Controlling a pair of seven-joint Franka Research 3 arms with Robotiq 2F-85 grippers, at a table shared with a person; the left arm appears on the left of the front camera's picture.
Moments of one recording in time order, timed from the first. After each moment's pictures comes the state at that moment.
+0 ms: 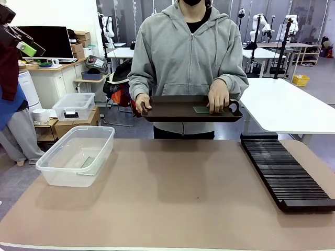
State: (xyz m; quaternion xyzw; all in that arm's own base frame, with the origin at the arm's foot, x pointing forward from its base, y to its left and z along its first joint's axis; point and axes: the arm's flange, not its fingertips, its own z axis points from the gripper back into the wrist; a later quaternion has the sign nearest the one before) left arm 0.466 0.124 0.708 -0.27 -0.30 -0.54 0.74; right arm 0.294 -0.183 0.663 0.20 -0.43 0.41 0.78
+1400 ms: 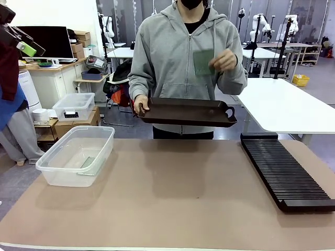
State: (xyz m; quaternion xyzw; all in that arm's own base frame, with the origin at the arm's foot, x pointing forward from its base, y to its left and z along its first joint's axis) left arm 0.466 0.124 0.708 -0.27 -0.30 -0.54 0.74; right arm 0.294 -0.183 0.663 0.20 -0.43 0.41 0.78
